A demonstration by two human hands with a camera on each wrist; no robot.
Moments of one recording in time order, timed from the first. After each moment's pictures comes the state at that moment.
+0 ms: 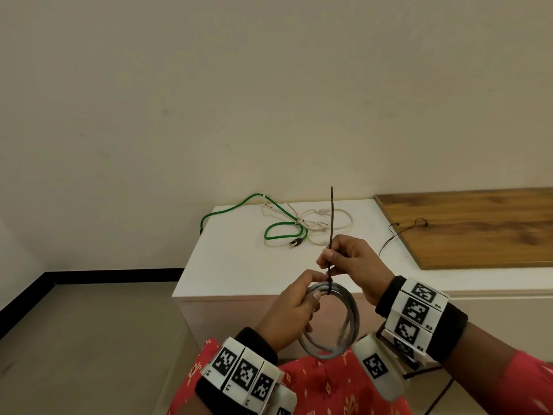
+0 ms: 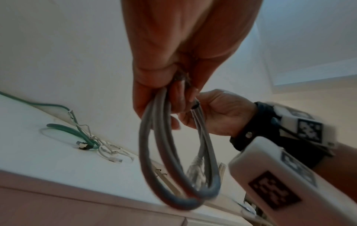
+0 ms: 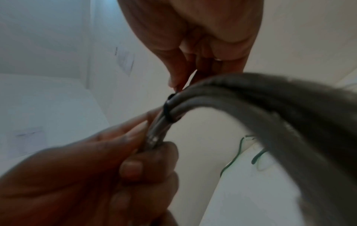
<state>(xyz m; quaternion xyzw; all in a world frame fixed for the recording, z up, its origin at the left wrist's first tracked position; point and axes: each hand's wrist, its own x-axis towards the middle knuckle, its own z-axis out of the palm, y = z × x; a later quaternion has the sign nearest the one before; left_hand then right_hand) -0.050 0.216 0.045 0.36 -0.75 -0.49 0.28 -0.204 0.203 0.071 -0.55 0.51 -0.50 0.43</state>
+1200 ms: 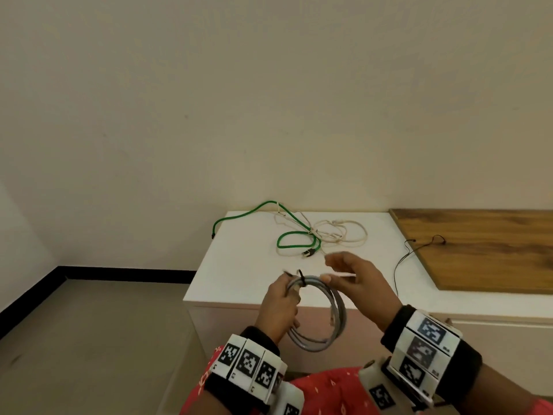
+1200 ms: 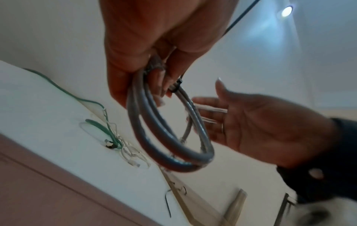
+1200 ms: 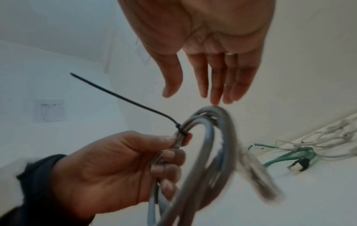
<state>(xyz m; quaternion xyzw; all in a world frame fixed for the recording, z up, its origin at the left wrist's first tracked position) -0.035 0.185 0.034 0.49 -0.59 -0.51 0.38 -0.188 0.203 0.063 -0.62 0.59 -0.42 0.31</state>
